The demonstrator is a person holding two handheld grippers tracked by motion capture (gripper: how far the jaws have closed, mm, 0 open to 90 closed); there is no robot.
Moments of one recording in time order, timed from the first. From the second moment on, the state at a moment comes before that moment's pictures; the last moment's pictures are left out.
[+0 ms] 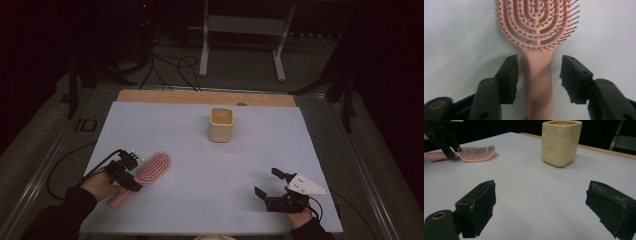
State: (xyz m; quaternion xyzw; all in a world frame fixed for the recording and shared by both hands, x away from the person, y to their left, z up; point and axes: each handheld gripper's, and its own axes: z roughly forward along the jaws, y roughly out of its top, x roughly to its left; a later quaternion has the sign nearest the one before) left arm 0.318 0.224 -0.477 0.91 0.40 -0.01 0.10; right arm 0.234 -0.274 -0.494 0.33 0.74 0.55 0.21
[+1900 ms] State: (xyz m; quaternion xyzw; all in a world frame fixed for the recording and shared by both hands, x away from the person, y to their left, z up) left arm 0.316 0.213 -0.458 0.88 0.42 0.02 0.21; right arm 0.234 -0.274 -0.495 0.33 0.74 0.55 0.21
